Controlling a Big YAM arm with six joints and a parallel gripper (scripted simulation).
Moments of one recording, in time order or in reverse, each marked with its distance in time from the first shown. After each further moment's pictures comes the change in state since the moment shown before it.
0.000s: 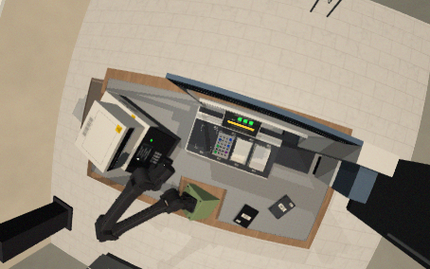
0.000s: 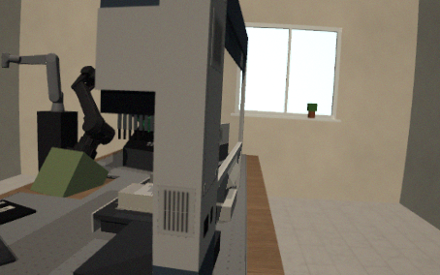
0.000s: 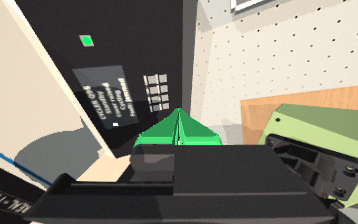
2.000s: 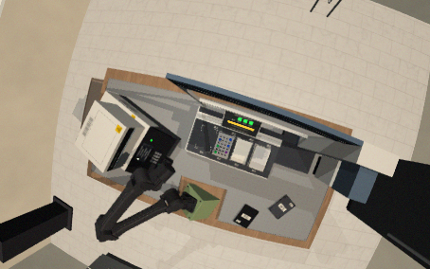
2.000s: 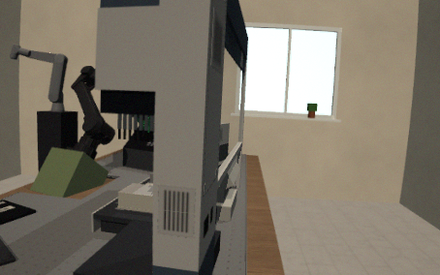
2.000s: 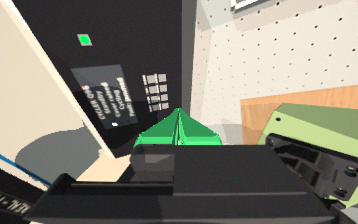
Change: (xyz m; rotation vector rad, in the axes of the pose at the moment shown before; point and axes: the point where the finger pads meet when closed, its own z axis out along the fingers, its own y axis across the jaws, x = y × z) arm 0.001 -0.001 0.001 -0.001 0.004 0.004
